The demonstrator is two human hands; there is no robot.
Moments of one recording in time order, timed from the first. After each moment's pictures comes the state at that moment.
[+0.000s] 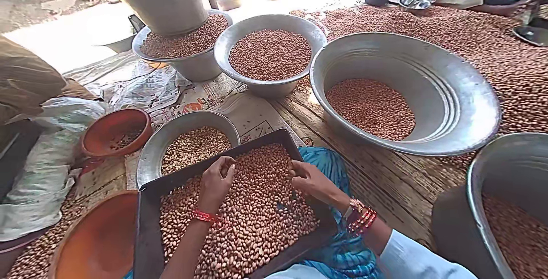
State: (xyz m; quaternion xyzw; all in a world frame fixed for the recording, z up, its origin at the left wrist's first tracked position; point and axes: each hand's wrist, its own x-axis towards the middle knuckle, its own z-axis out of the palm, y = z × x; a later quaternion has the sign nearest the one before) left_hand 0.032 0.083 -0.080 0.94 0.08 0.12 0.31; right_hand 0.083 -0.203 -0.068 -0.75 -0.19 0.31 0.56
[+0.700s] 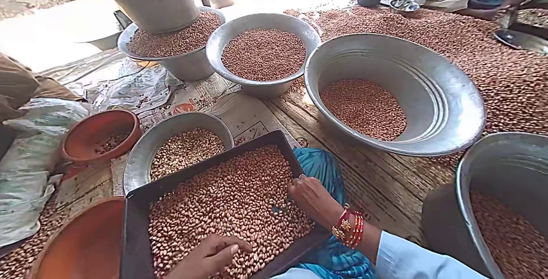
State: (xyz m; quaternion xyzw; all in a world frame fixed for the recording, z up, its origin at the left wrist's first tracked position) left_hand -0.066 0.099 -0.075 0.76 -0.09 -0.32 0.56; right_hand 0.056 -0.193 -0.055 -0.91 -0.35 0.23 0.04
